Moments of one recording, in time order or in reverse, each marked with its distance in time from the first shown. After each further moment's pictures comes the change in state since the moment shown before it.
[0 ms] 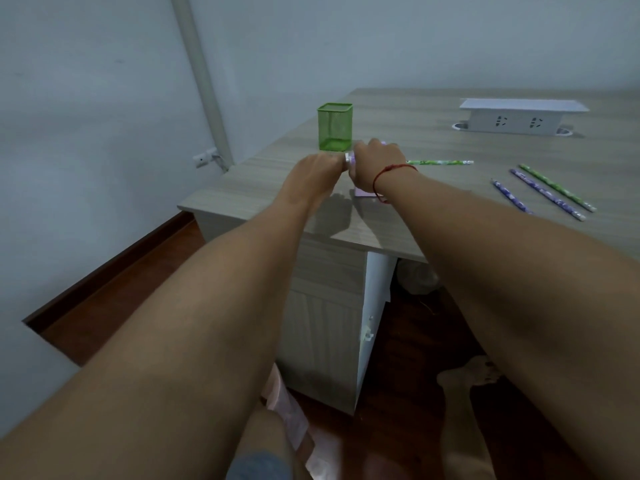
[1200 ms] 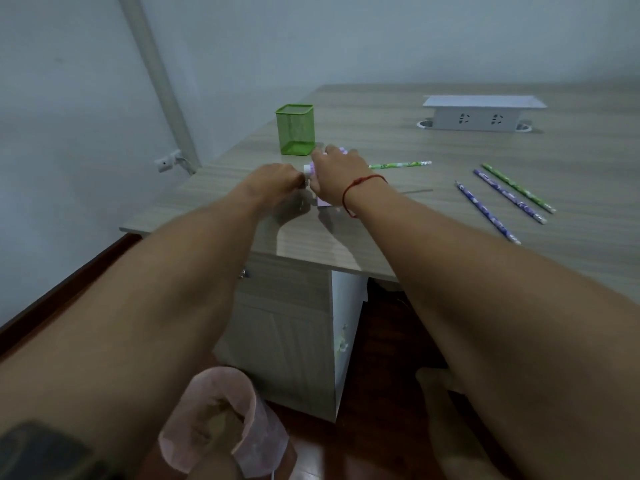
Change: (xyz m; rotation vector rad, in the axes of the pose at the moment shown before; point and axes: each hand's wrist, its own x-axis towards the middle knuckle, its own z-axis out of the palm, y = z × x) left_hand 0.036 -0.040 0.028 0.141 -0.398 0.074; right_hand 0.005 0.006 0.005 0.015 0.033 -0.150
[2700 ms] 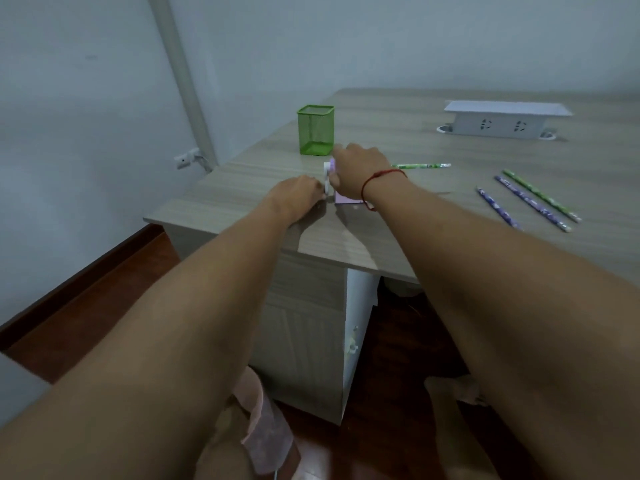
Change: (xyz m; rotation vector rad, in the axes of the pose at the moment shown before) left_hand -0.012 0.017 0.028 -0.023 -0.054 -0.116; right_hand -0.012 -0.006 -0.015 0.011 -0.017 -0.022
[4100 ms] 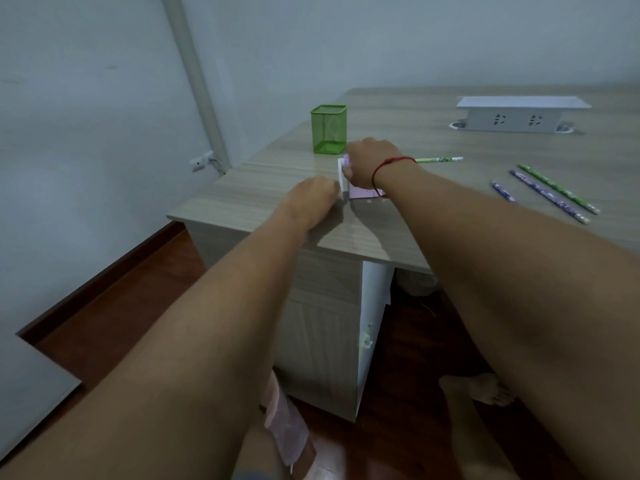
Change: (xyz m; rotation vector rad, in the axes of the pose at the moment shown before) left_hand -0.025 0.015 -0.013 -0.067 0.101 -0.037; right_hand 0.010 0.002 -0.001 -0.016 -0.060 0.041
